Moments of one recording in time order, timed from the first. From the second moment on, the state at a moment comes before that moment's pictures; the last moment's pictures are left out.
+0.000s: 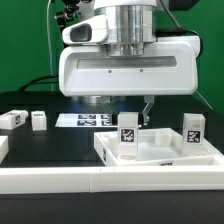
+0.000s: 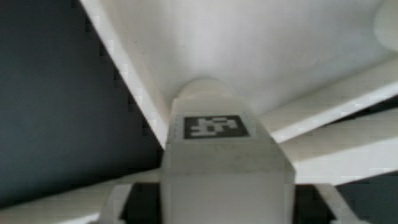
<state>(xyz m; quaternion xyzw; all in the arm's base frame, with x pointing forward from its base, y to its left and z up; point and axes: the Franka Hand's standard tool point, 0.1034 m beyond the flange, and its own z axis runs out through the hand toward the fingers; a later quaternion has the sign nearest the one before) 0.618 0.003 0.085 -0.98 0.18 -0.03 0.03</state>
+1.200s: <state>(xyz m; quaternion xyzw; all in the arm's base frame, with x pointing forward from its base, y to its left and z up) 0.620 0.002 0.083 -0.82 0.56 -0.03 0.04</state>
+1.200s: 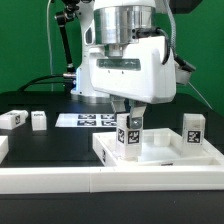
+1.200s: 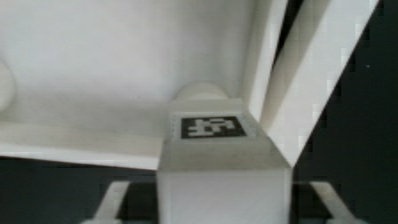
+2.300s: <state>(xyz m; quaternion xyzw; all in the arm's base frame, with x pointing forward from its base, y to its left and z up) 0.620 0.013 0.086 -0.99 0.14 -0.04 0.03</state>
